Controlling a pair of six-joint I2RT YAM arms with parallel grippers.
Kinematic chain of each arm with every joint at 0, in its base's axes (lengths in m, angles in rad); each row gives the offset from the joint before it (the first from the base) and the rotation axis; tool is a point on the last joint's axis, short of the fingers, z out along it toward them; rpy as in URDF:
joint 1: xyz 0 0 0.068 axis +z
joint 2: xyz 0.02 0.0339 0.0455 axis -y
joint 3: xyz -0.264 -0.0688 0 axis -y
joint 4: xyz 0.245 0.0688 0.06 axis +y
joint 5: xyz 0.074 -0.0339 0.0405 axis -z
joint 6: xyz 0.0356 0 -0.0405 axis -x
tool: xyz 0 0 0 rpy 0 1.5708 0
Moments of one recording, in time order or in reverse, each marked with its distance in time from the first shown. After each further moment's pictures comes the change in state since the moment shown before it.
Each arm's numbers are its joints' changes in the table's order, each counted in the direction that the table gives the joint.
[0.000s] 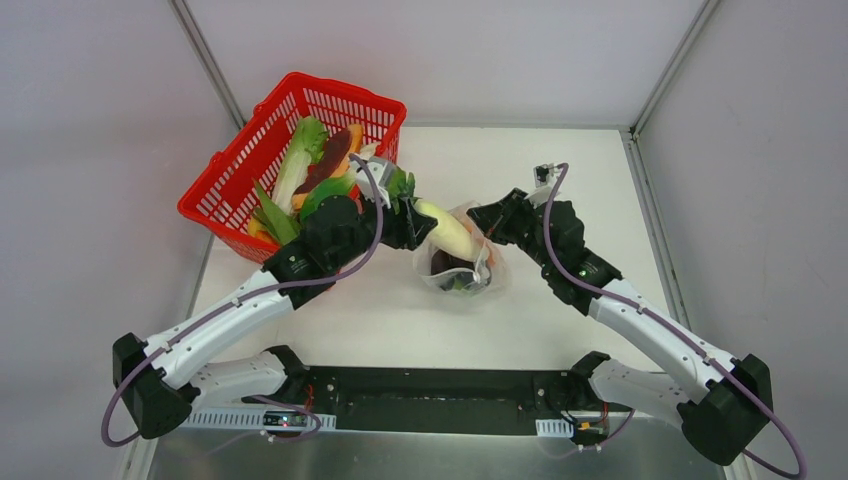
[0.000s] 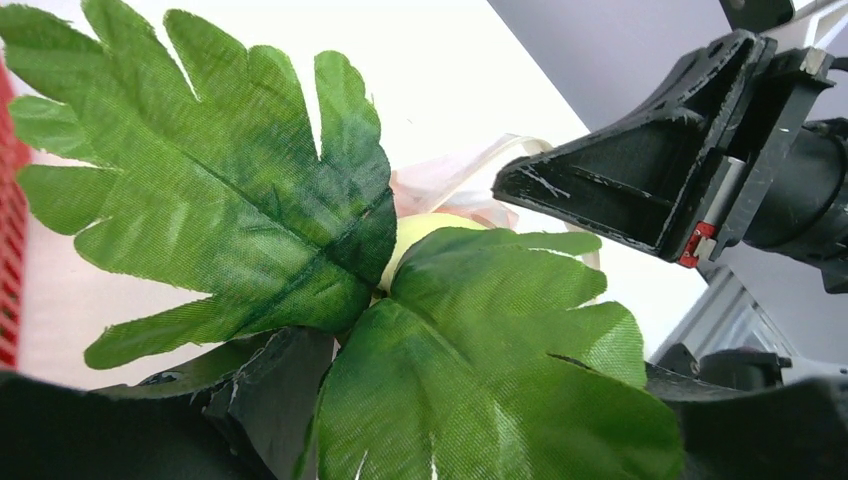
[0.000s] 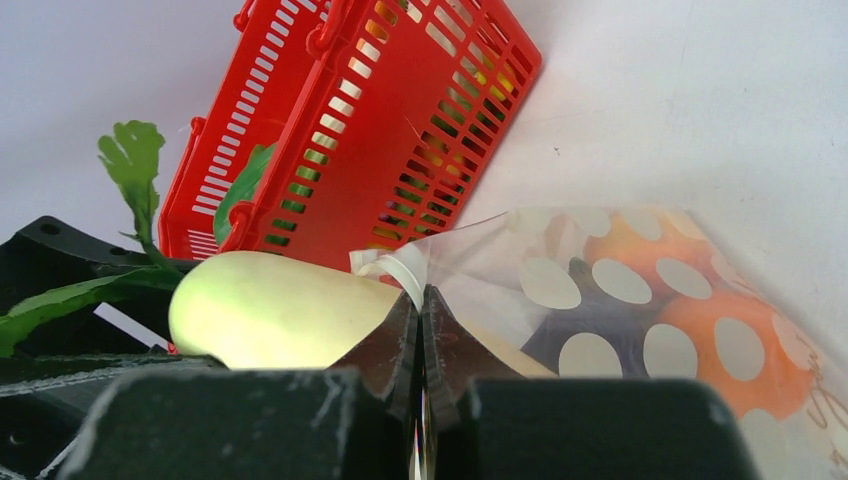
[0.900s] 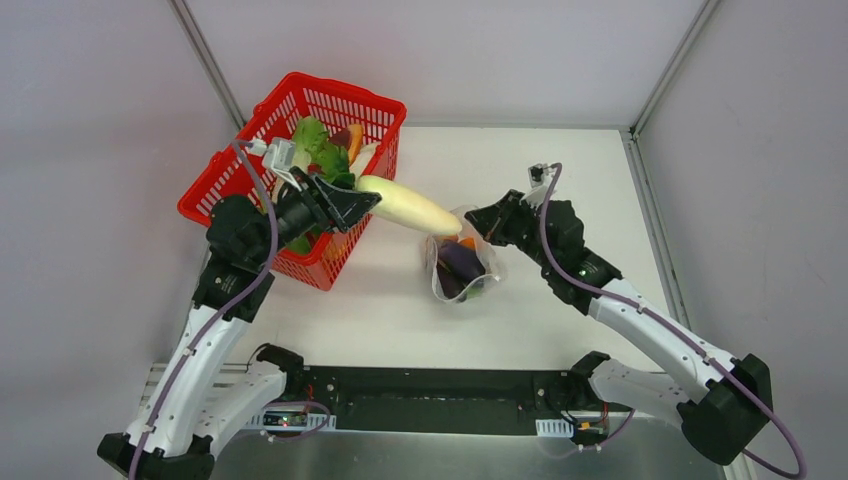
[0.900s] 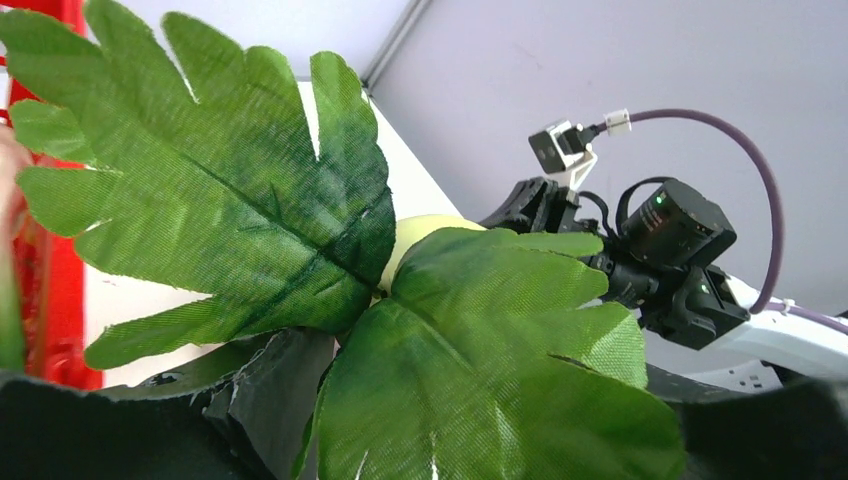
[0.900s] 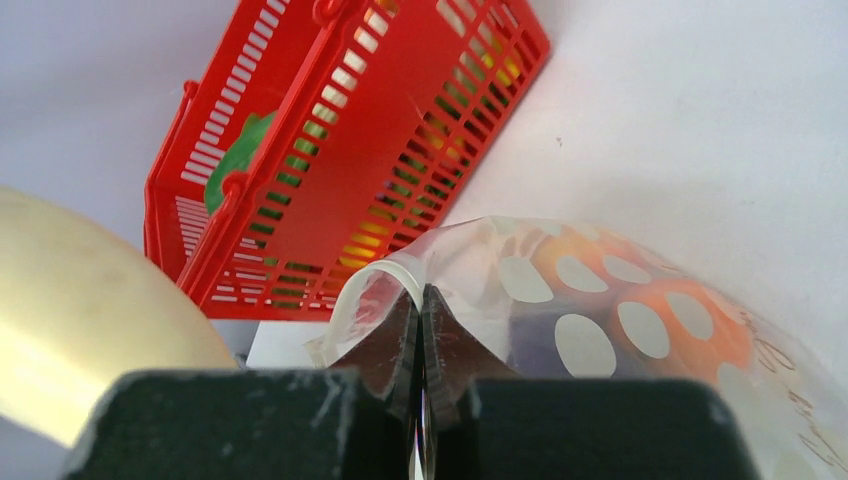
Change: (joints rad) left arm 0.501 0.266 0.017 0.000 0.541 0.261; right arm 0.000 -0.009 0.005 0.011 -0.074 0.067
